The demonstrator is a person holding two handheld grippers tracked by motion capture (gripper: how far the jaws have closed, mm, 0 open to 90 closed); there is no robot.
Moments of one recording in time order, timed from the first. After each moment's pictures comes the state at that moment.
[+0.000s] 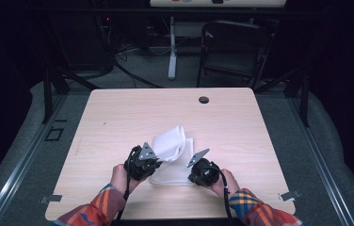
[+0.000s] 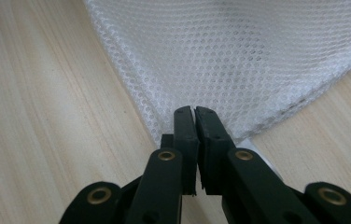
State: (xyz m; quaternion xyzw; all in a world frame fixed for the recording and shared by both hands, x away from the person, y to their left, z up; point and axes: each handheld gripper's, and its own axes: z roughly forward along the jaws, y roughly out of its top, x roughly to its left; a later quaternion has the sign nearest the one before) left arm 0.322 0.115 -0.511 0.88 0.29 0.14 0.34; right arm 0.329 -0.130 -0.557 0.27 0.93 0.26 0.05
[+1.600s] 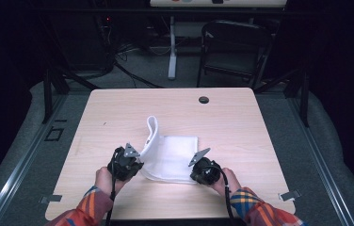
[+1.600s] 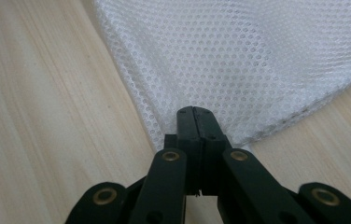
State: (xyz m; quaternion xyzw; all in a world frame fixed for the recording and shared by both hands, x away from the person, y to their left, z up) left arm 0.324 0.156 -0.519 0.87 0.37 0.14 0.28; right arm 0.333 -0.134 -0.557 0.26 0.93 0.24 0.07
